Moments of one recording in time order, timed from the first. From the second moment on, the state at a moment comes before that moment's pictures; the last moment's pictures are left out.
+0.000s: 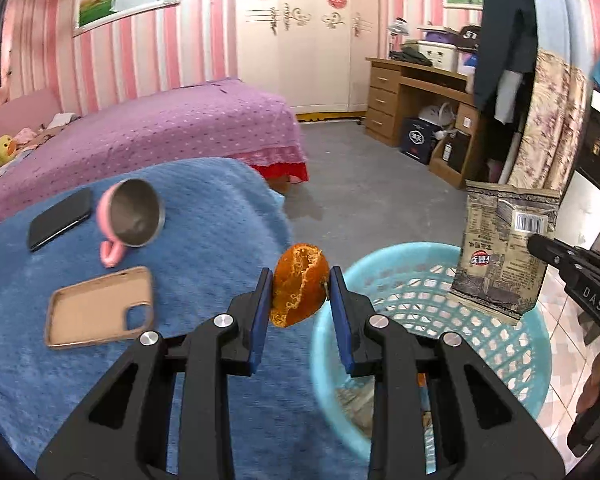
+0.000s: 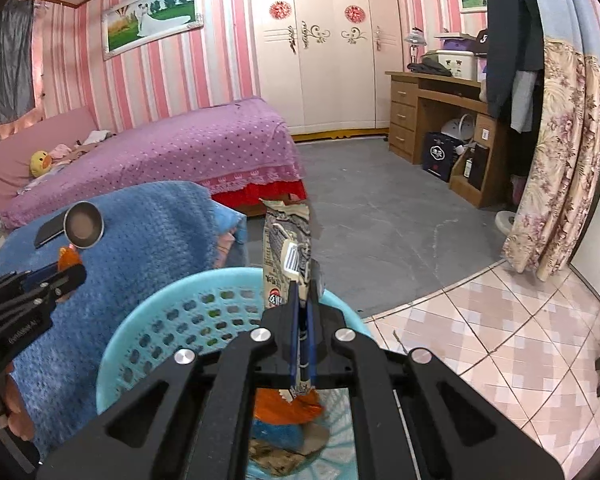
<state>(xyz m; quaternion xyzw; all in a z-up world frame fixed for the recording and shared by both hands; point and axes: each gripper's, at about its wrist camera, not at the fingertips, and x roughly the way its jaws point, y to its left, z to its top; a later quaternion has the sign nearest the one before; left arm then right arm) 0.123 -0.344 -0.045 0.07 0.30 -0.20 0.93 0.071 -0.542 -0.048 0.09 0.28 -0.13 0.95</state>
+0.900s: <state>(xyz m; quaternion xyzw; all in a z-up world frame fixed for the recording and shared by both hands) 0.131 -0.271 -0.020 0.05 0.26 -0.13 0.96 0.088 -0.527 -0.072 0.07 0.32 -0.14 0.94</state>
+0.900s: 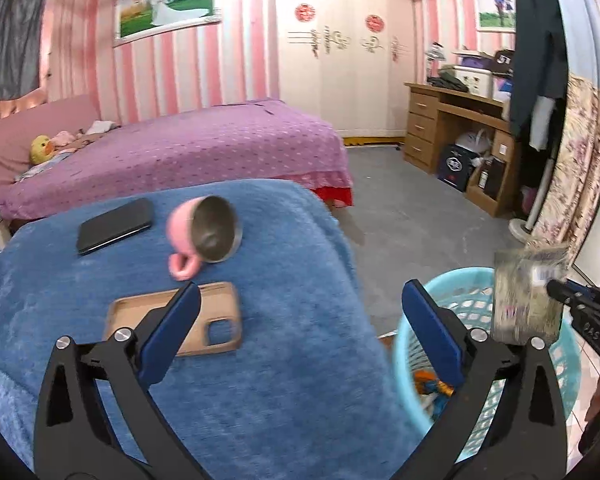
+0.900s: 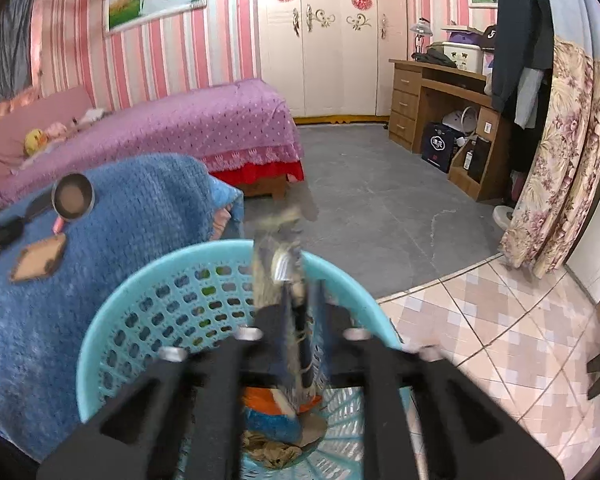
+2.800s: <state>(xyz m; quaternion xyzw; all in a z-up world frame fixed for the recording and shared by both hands) -0.001 -0.101 -0.023 0.03 0.19 -0.08 0.98 -0.022 -0.312 -0.023 0.00 0.20 -0.11 0.97</state>
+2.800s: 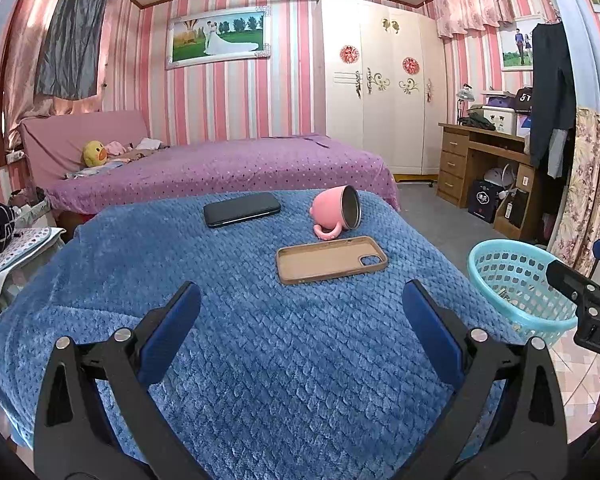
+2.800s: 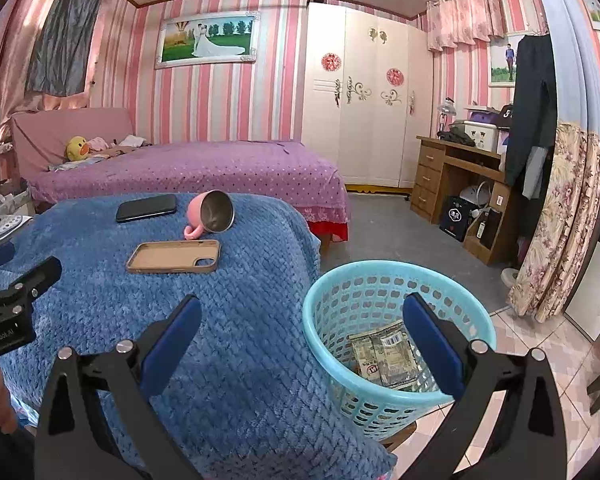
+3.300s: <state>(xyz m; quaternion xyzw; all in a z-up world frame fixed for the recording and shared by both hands) -0.001 -0.101 -0.024 0.04 0.19 -0.08 0.98 -0.021 -0.309 -0.022 0.00 0.19 -0.11 0.98</state>
